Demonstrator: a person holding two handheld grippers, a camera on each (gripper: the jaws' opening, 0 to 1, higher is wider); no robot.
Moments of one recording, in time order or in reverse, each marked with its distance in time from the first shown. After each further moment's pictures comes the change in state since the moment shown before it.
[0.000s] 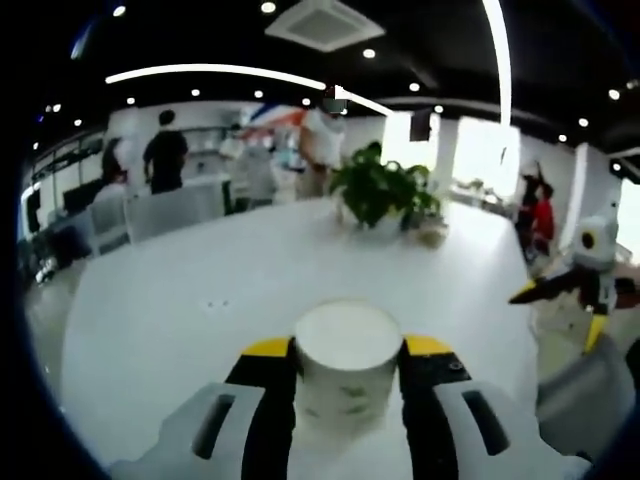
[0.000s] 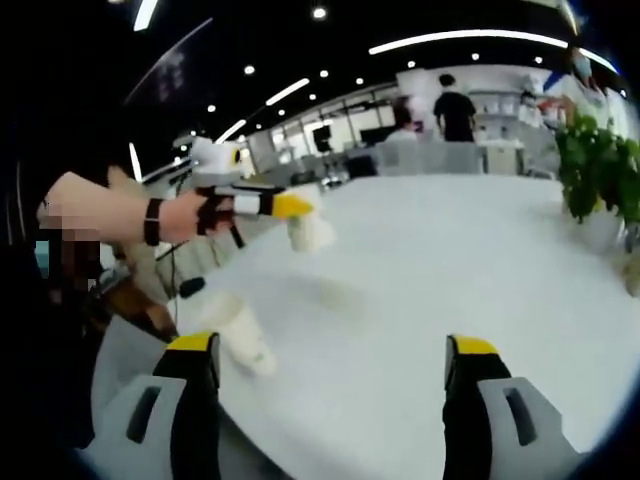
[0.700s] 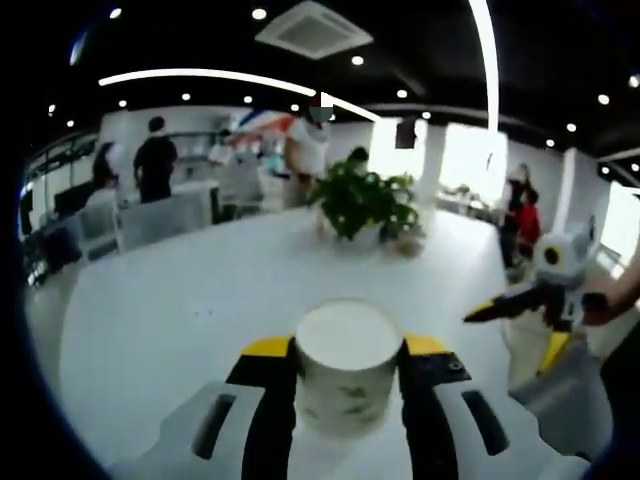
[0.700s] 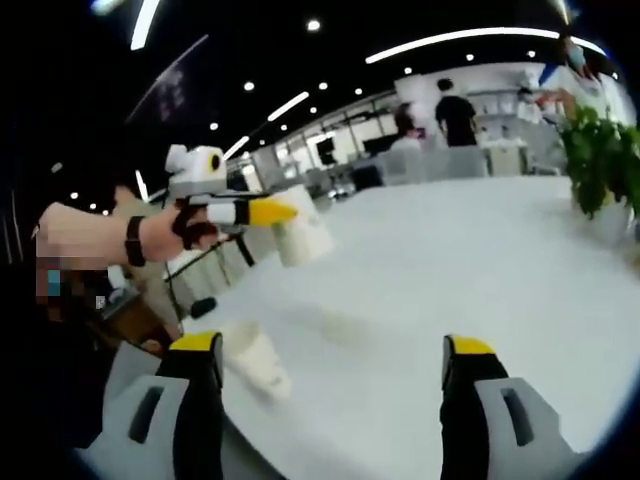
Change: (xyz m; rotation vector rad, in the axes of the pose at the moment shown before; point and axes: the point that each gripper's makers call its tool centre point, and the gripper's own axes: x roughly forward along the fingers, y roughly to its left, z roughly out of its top) left arm -0.027 -0.033 0.017 0.000 -0.023 -0.060; right arm 0.020 0.017 0.014 0.050 -0.054 0.053
